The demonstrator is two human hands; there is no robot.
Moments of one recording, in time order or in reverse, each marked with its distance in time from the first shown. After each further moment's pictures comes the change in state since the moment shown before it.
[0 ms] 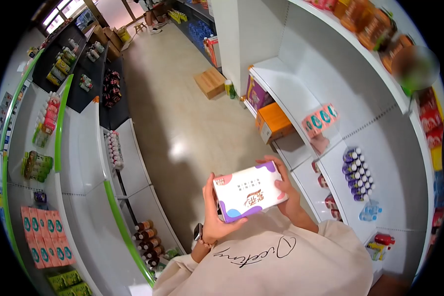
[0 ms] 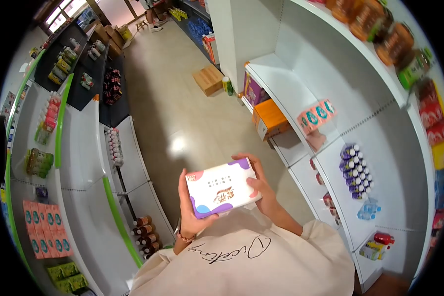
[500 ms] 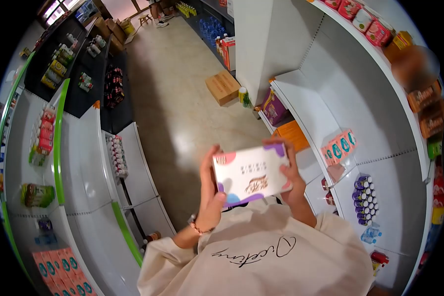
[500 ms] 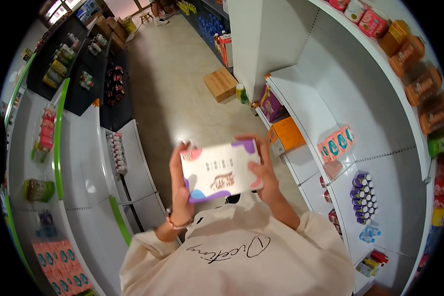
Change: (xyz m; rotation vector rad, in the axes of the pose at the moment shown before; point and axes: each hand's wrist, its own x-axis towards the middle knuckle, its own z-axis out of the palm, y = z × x) left_hand 0.242 -0.024 -0.118 -0.246 0.085 -0.087; right_hand 0.258 0.002 0.048 -0.016 -0.007 -0.147
